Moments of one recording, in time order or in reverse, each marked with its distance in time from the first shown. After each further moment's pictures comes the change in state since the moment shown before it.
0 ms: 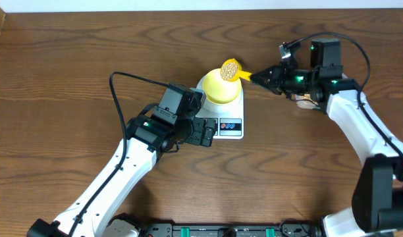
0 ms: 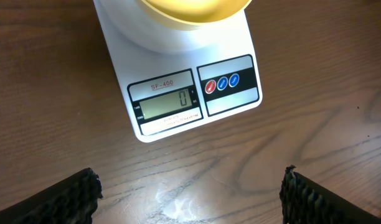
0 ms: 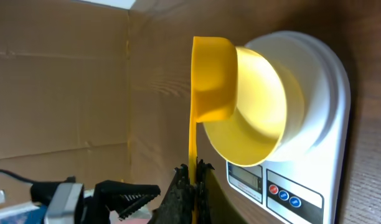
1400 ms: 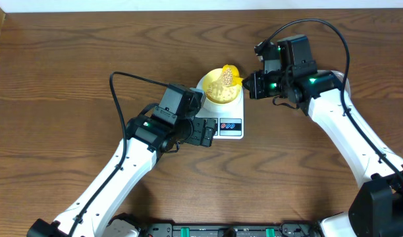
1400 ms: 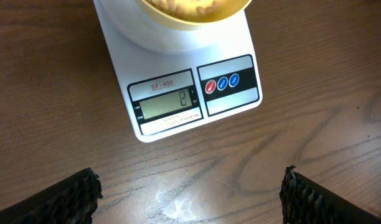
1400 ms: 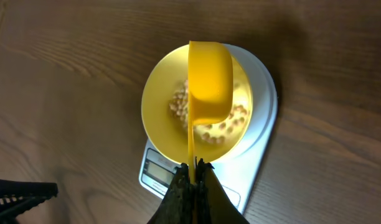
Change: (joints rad) left arm 0.000 0.000 0.000 0.000 0.000 0.000; right arm 0.211 -0.042 0.142 -0.295 0.498 -0.393
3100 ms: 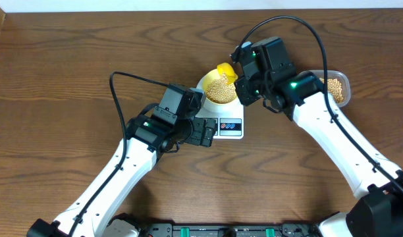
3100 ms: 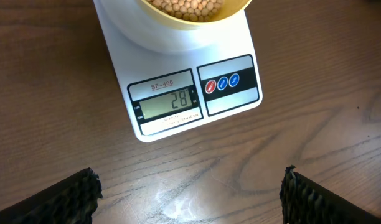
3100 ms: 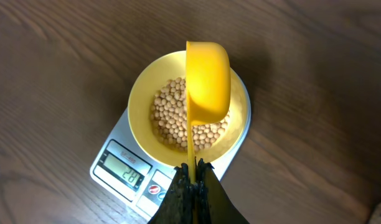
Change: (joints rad) left arm 0.000 0.000 0.000 0.000 0.000 0.000; right arm 0.158 -0.007 0.082 -0.083 0.288 -0.257
